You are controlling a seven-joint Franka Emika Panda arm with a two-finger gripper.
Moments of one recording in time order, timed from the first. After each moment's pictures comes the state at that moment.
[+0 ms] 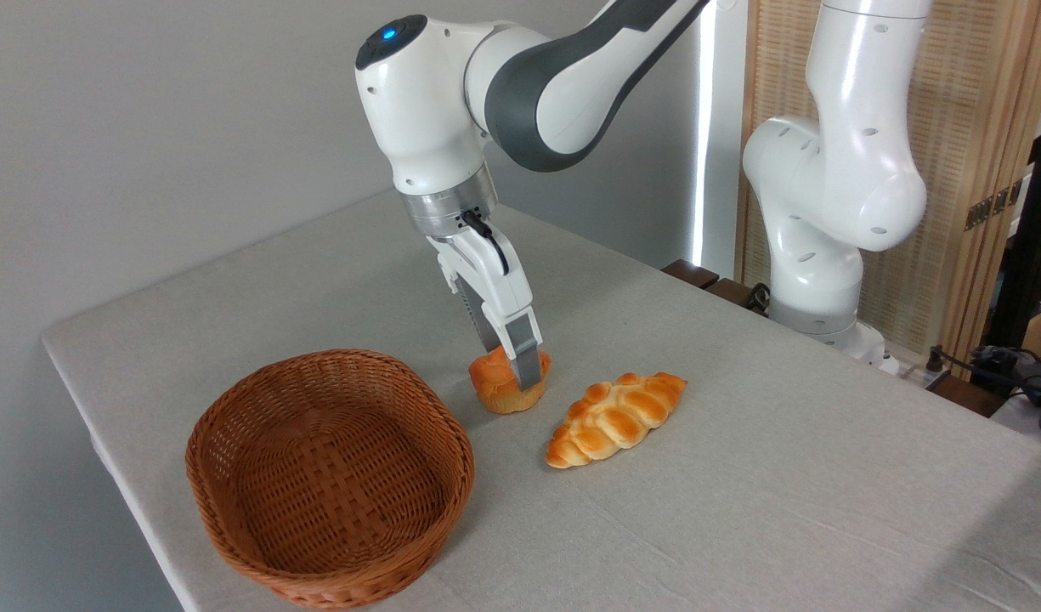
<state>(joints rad) -0.31 -0.19 0.06 -2.26 -0.02 1.91 0.75</state>
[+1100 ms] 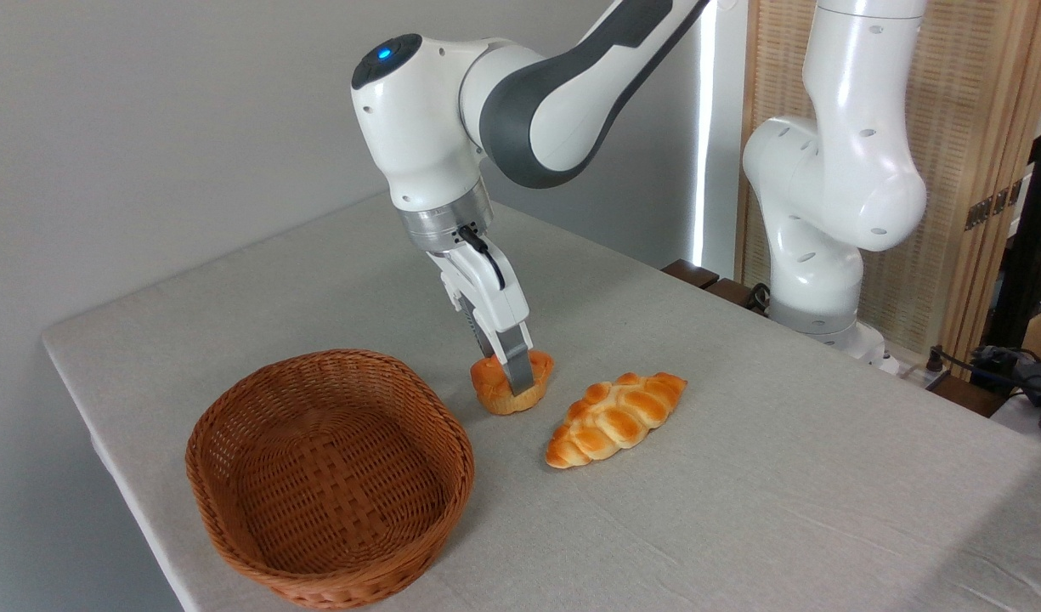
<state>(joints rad) -0.31 -0.16 0.06 -2.26 -0.02 1.93 0.75</state>
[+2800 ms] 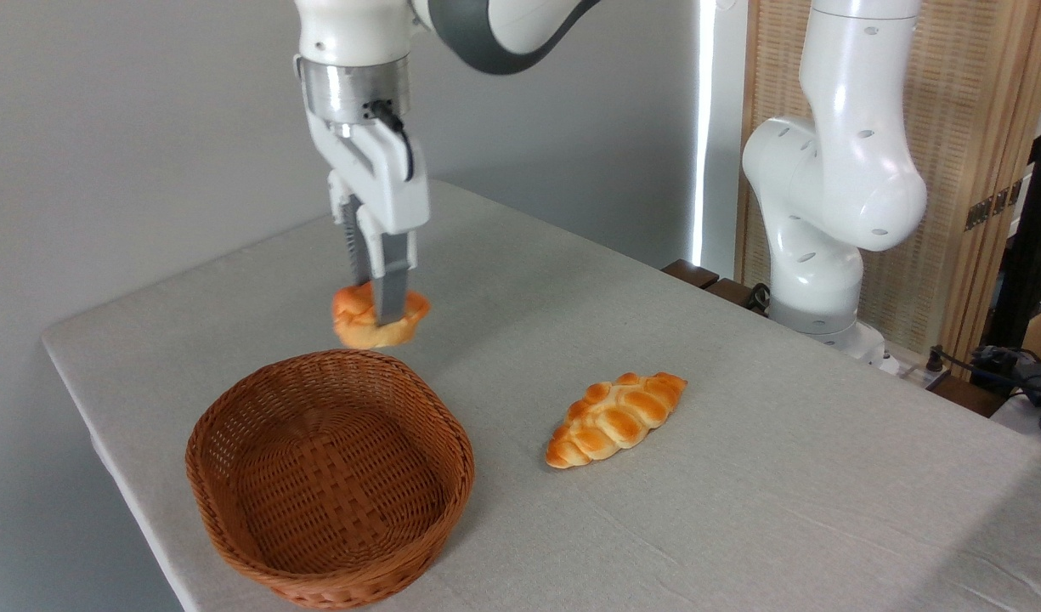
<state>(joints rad) -0.30 -0.11 0.08 -1.92 -0.10 1.95 0.74</state>
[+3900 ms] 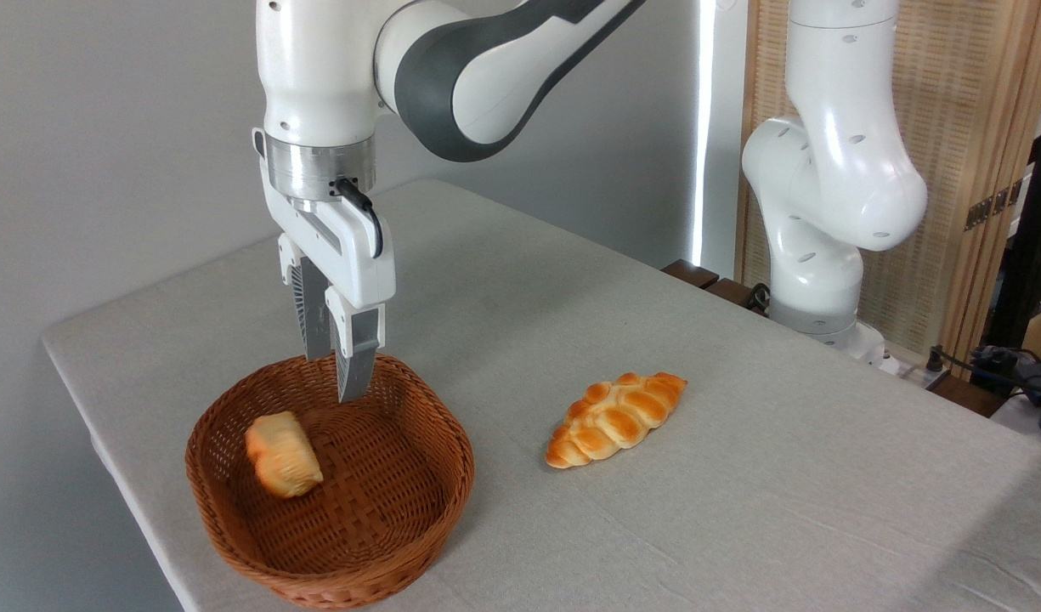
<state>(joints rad) -0.29 0.03 0.09 -1.90 -0.10 2.13 0.69</state>
